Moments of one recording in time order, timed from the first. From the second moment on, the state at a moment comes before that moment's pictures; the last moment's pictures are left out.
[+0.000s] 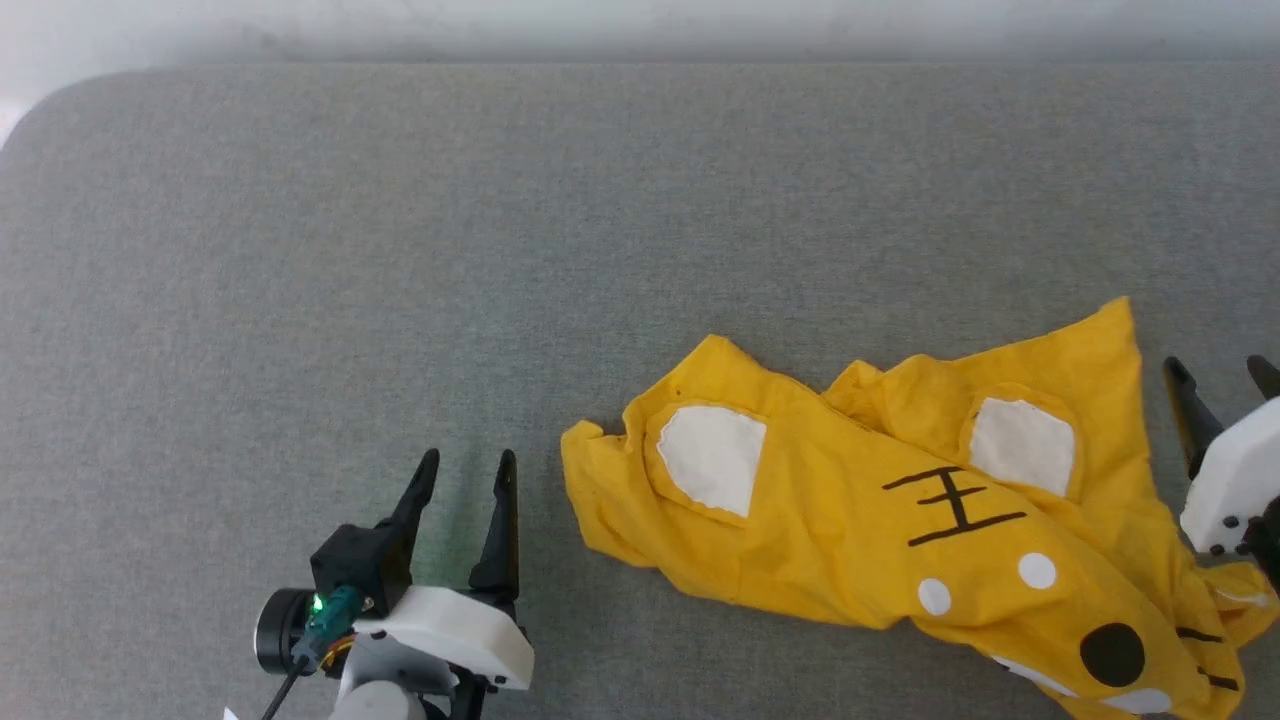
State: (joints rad) left arm -0.11 0.27 -0.44 0.12 -0.49 0.25 -0.24; right arm -0.17 -0.21 -0.24 -0.08 0.18 0.13 0.55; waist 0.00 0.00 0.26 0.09
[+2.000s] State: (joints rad) left arm -0.16 0.30 -0.45 0.12 -0.46 0.25 -0.25; right arm -0.28 -0.19 -0.32 -0.03 0.16 0.13 0.18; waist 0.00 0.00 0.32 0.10
